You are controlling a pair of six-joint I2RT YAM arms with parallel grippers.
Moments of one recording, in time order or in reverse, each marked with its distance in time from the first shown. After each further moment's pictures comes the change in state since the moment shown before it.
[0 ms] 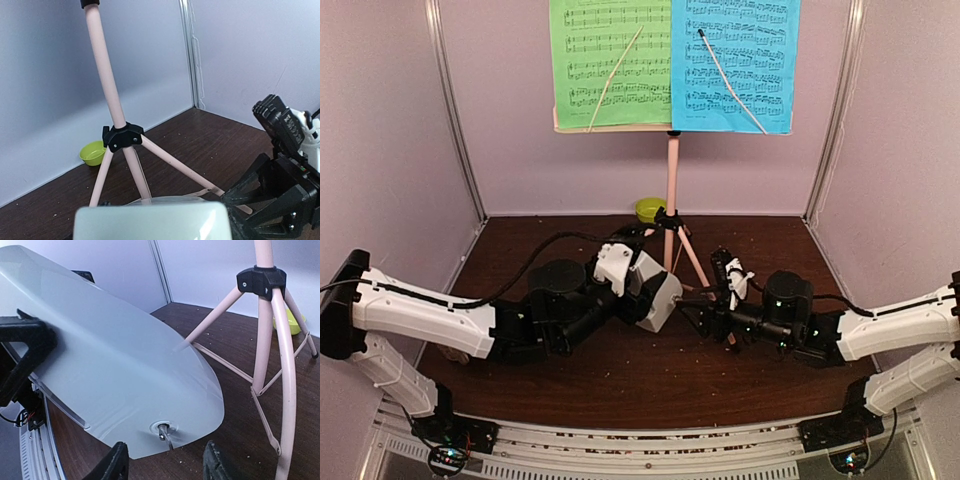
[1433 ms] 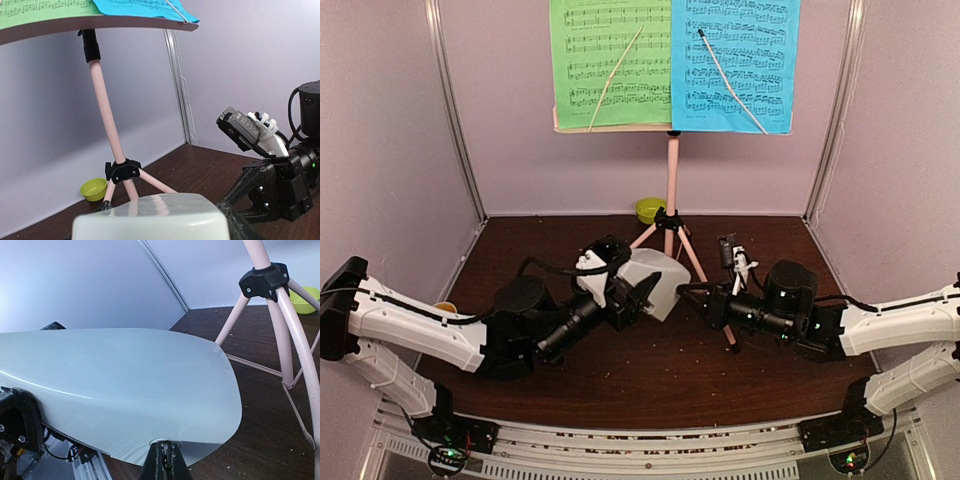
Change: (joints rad) left arm -0.025 -0.055 -0.154 0.326 0.092 0.153; right arm -0.005 -0.012 0.055 -0.009 -0.040 0.285
